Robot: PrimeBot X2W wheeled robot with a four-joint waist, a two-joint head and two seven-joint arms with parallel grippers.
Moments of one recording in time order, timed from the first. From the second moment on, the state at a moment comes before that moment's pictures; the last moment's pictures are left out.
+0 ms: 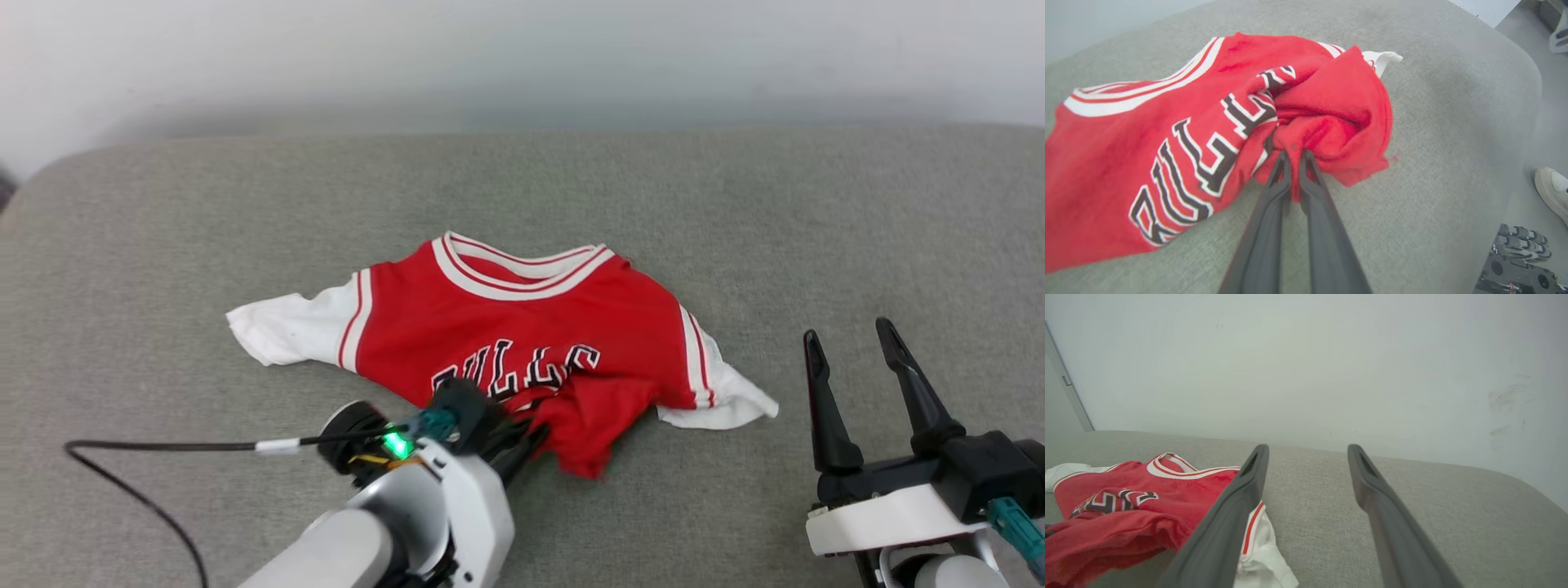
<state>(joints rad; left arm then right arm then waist) -0.42 0.41 -0.82 0.06 -0.59 -0.05 0.27 -0.04 -0.05 0.01 -0.01 0.01 0.13 -0.26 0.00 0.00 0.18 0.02</state>
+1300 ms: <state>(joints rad) -0.17 0.54 -0.61 -0.06 -0.55 0.15 -0.21 0.01 -0.05 0.01 0.04 0.03 0.13 -0.22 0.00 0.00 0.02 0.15</state>
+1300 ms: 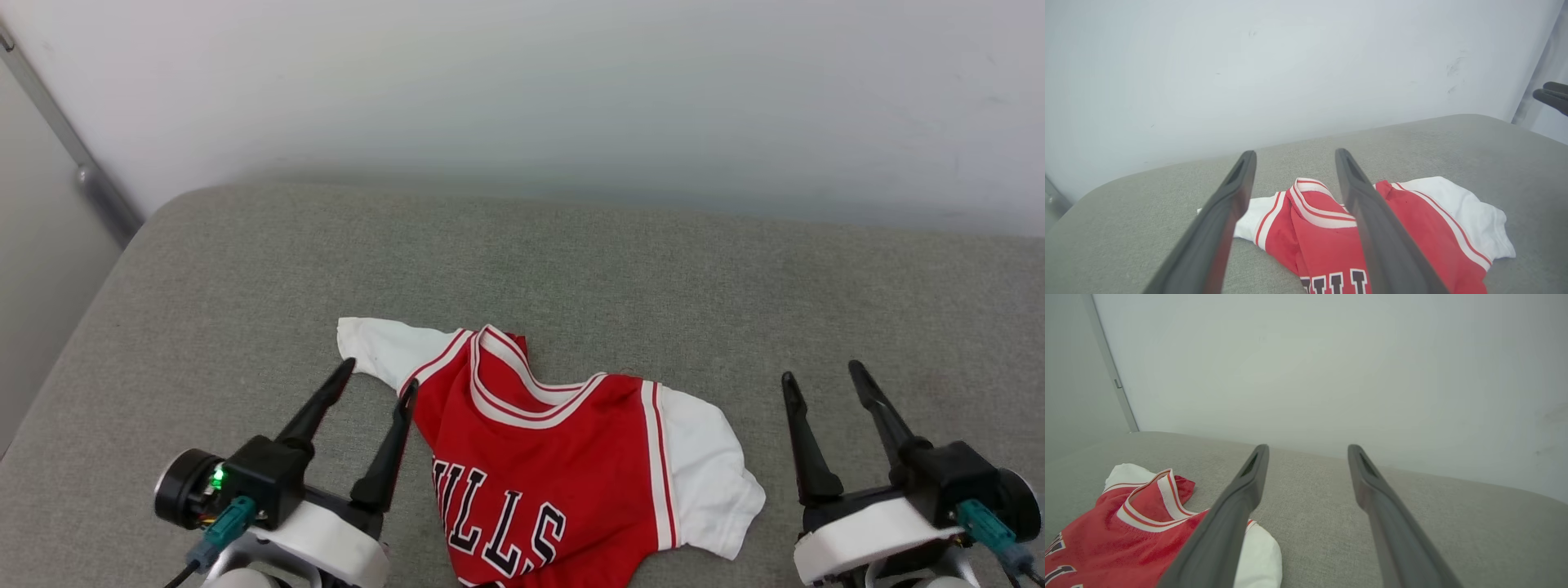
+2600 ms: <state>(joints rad) -0.05 0.25 -0.22 -0.03 -0.23 -0.03 -0.26 -0.20 -0.38 0.25 0.16 0.28 0.13 0.75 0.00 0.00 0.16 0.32</state>
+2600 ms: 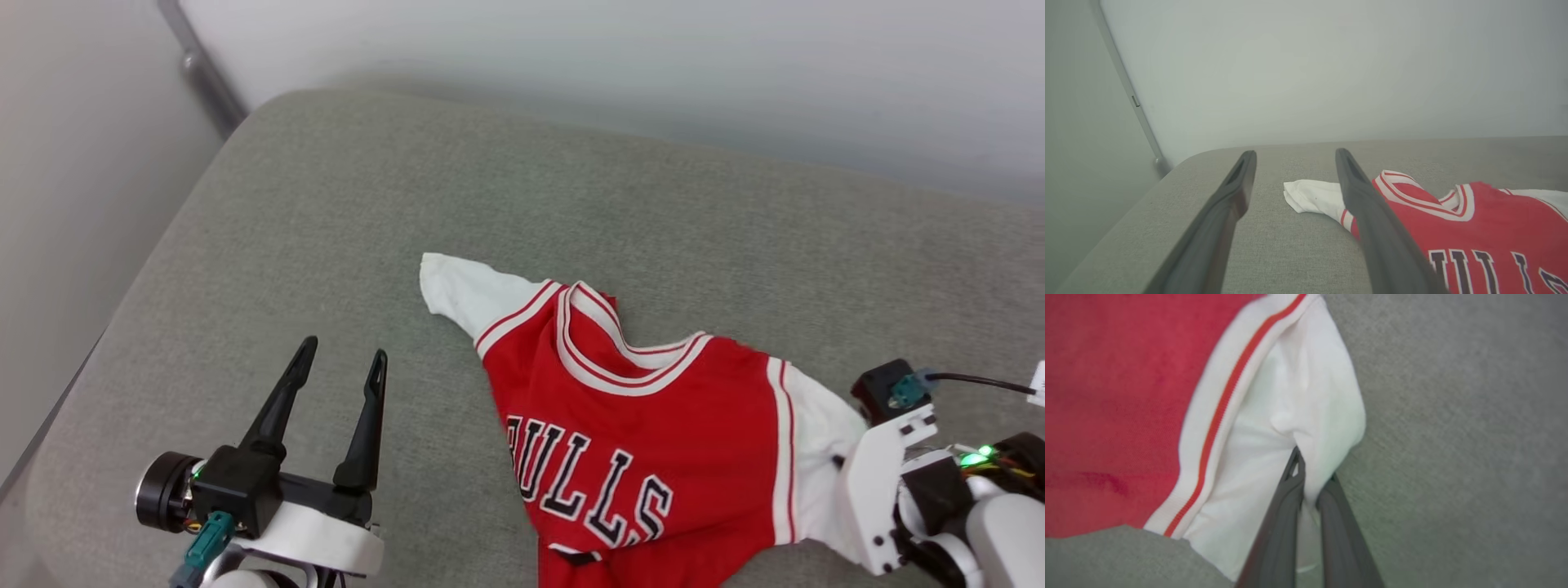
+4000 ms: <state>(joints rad) -0.06 0.24 -0.07 -0.02 -0.27 -0.12 -0.26 -0.11 -0.27 -0.12 -0.04 0.20 0.13 0.25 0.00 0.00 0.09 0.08</state>
